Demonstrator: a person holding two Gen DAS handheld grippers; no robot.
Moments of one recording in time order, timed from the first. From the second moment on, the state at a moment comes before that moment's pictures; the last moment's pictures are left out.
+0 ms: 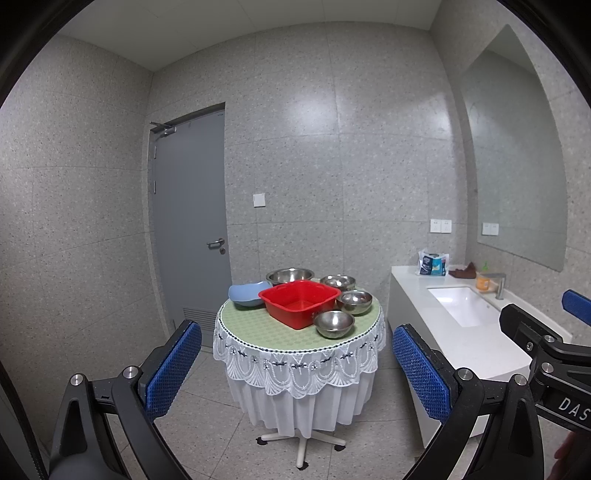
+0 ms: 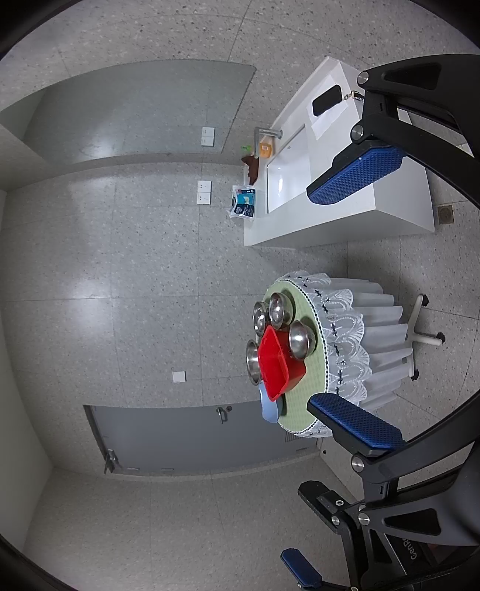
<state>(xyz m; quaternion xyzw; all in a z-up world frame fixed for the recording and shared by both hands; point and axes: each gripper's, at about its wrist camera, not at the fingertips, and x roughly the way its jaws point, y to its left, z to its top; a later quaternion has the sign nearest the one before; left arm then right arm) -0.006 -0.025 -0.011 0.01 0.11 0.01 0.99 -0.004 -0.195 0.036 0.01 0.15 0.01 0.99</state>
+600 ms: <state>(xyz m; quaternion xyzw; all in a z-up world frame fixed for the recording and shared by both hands) 0.000 -0.032 -0.009 0.01 0.11 0.02 0.99 0.004 -0.209 0.034 0.02 0.16 0.02 0.99</state>
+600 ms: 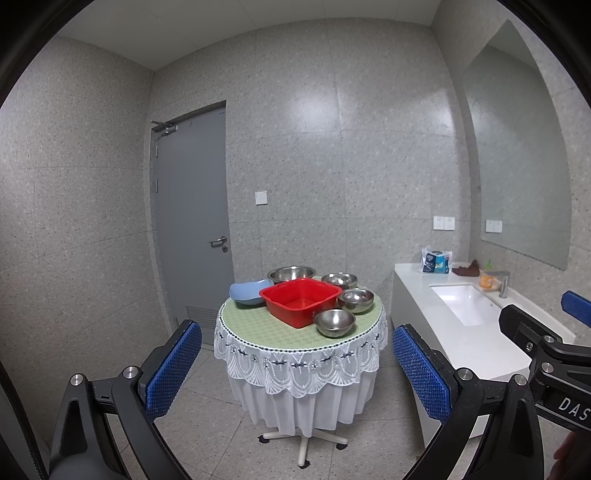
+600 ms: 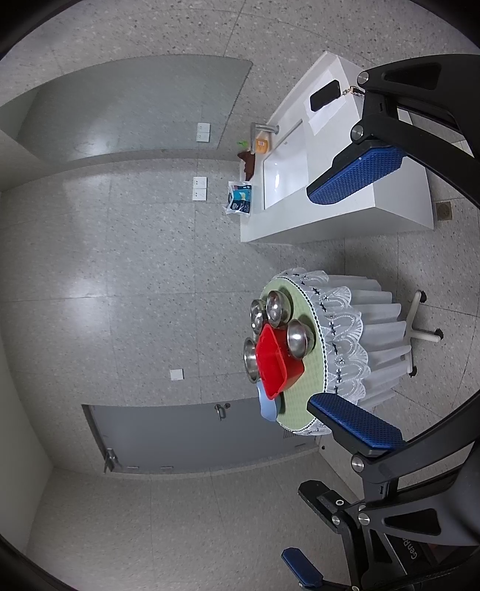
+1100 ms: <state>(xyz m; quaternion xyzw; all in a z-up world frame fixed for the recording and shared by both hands) 0.014 -0.043 -0.006 0.02 0.13 0.03 0.99 0.029 -0.229 0.037 0.02 0.18 0.04 0.98</state>
